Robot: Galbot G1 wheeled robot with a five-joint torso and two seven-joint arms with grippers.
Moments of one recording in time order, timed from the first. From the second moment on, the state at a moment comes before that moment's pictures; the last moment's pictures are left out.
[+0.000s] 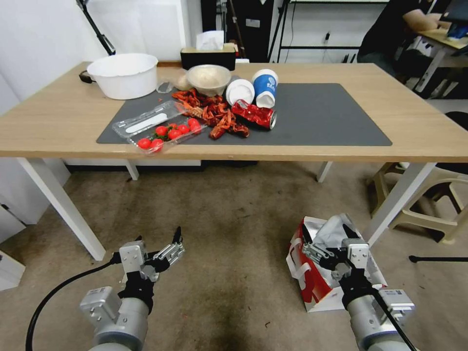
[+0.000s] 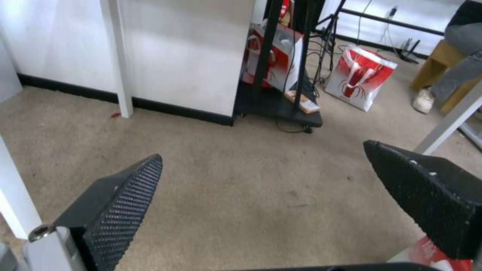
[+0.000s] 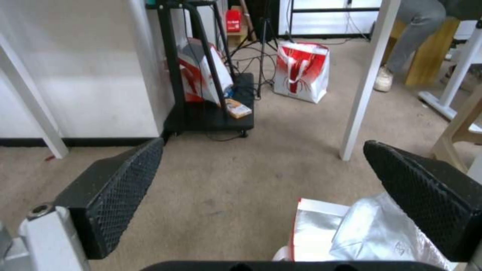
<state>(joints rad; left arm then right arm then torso) 1.87 -1.35 -0.41 -2.48 -0.42 0.27 -0.36 -1.86 1.53 0.56 2.41 0.07 -0.22 -0.03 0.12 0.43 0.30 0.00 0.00</state>
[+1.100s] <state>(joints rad) 1.86 -1.34 -0.41 -2.48 -0.42 0.27 -0.36 -1.85 1.52 0.56 2.41 0.07 -0.23 -0.03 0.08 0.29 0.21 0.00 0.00</state>
